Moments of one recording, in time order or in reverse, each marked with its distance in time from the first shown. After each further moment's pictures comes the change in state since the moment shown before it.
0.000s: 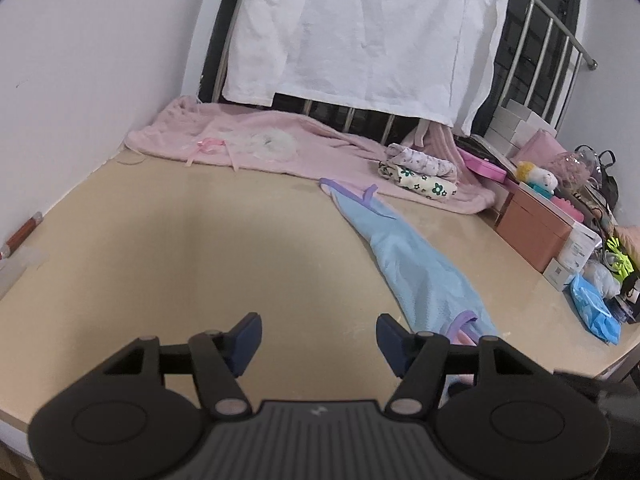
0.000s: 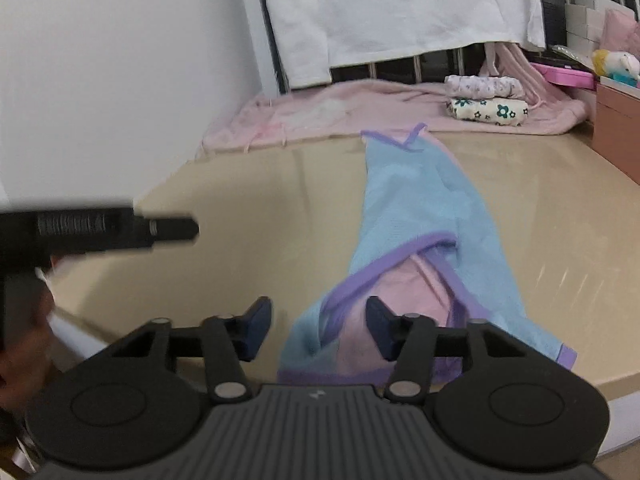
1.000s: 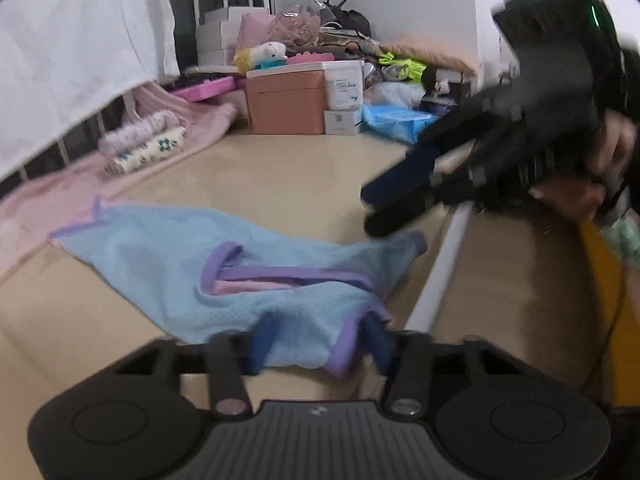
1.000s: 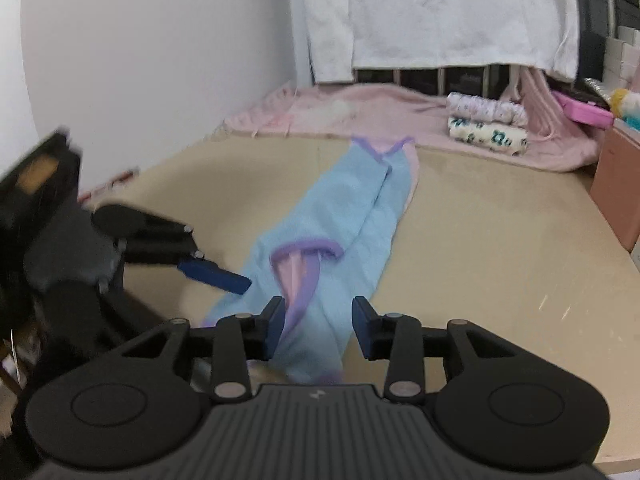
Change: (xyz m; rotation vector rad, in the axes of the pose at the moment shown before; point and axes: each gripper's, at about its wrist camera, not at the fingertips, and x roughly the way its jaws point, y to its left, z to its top) left arm 0.068 -0.122 -0.054 0.751 0.146 -0.512; right arm -0.058 -0.119 0.012 -0.223 0.069 0.133
